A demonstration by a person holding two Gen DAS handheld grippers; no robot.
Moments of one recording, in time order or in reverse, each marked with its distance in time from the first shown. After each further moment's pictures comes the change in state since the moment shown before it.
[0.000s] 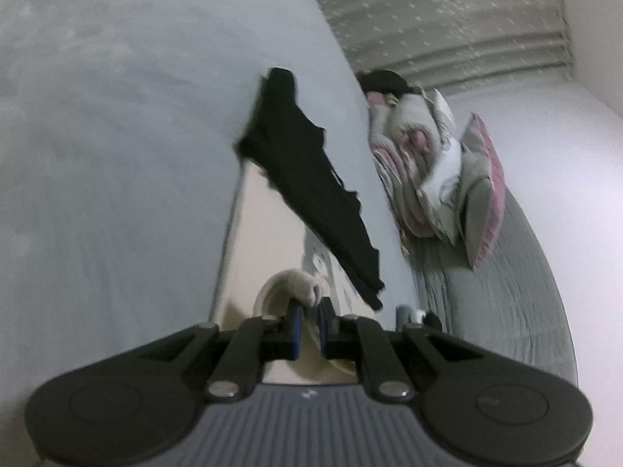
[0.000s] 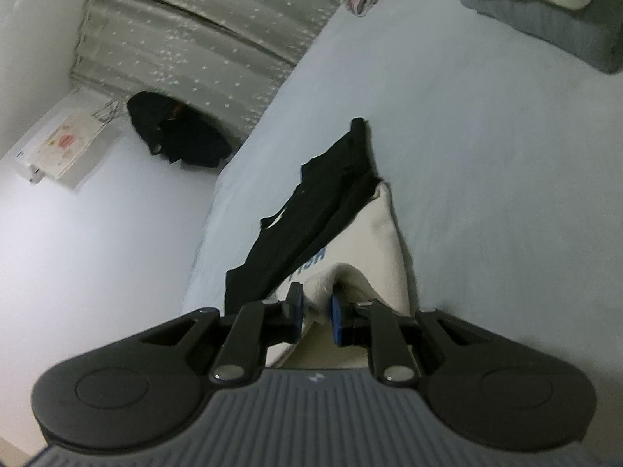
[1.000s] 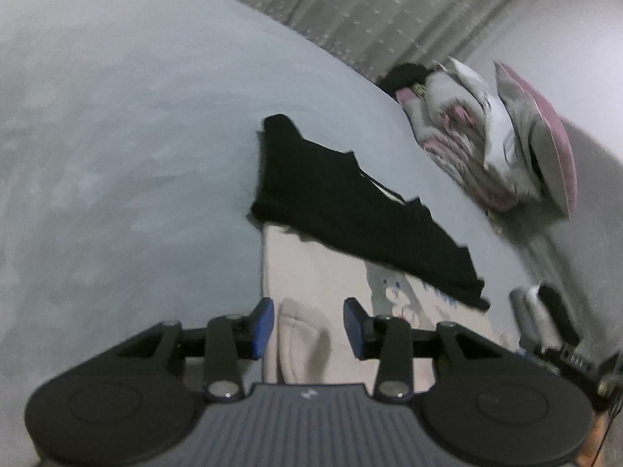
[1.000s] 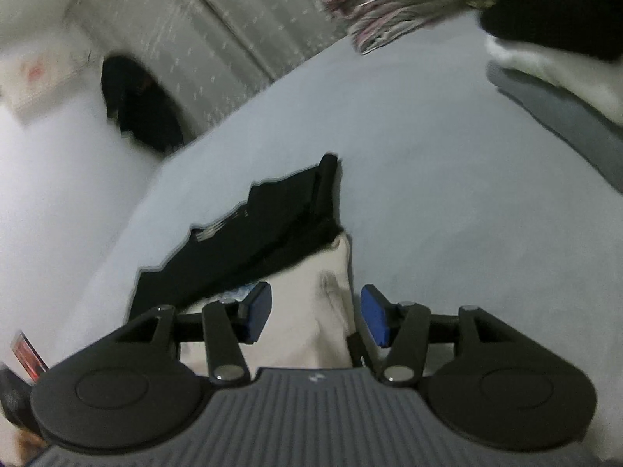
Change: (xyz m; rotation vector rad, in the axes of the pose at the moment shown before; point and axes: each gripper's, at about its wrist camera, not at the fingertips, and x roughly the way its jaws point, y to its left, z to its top) left arm 0.027 -0.050 -0.008 0.472 -0.111 0.338; right arm 0.009 0.023 -0.015 -0.357 -0.084 -0.267
